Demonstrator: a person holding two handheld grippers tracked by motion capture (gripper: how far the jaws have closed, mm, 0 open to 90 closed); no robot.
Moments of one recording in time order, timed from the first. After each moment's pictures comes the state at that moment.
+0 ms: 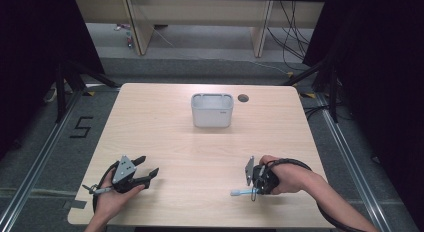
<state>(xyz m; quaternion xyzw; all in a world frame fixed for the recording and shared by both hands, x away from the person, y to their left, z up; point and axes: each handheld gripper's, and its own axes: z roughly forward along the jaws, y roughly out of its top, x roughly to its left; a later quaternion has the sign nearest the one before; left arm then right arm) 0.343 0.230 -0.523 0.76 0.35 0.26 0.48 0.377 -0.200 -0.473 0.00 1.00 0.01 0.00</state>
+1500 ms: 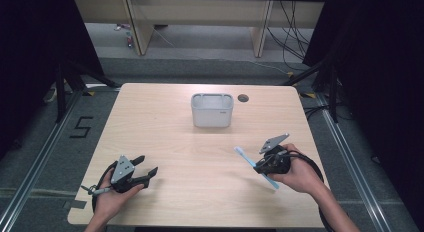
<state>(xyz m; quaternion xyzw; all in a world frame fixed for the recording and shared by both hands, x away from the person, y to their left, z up) 0.343 0.232 -0.523 0.75 0.36 0.26 0.49 0.384 -0.234 -0.436 0.30 0.92 0.25 0.07</state>
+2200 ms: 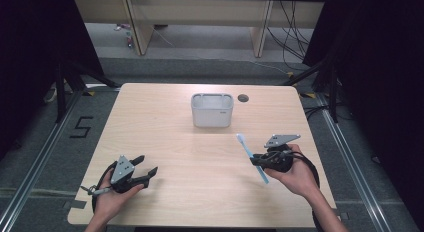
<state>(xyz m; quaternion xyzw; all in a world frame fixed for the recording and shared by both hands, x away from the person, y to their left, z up) 0.342 0.232 -0.523 0.75 0.36 0.27 0.49 0.381 -0.237 -0.435 0.35 0.86 0.37 0.10</state>
